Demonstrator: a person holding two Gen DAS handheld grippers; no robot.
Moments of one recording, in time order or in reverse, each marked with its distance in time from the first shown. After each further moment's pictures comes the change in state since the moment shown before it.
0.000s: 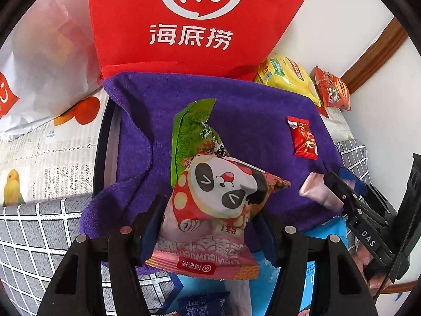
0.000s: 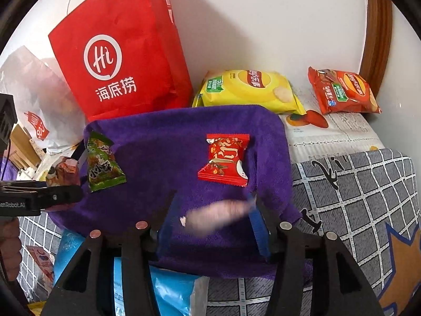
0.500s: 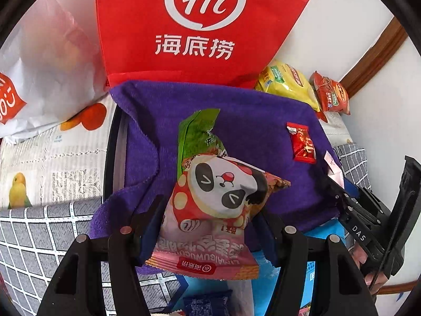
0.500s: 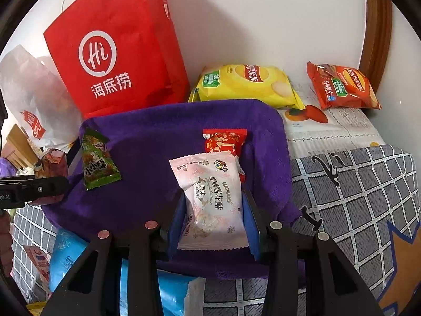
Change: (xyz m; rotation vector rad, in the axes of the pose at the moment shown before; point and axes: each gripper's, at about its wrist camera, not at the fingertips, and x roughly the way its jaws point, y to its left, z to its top) left arm -0.012 0.003 -0.003 0.002 -0.028 0.010; right arm 0.008 -0.005 -0.003 0.004 0.028 -0.013
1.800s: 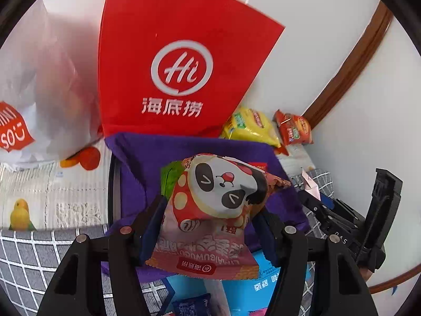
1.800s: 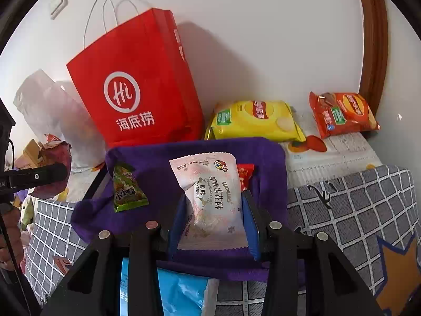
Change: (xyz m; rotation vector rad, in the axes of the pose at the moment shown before) left arm -0.062 0.004 0.002 0.026 -0.204 -0.150; right arm -0.042 0.002 0.015 0.018 -0.114 0.076
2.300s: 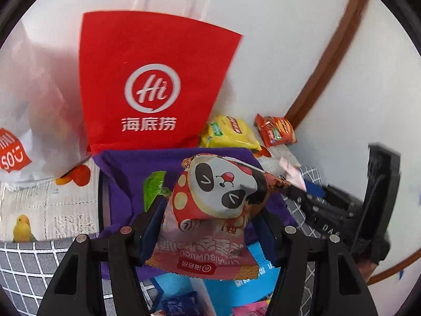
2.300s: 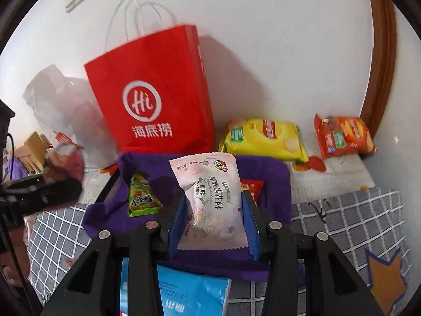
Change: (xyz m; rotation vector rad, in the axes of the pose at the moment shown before) left arm -0.026 -0.027 -0.001 0.078 -0.066 -0.044; right arm -0.021 0.030 0.016 -0.071 -0.011 -0.020
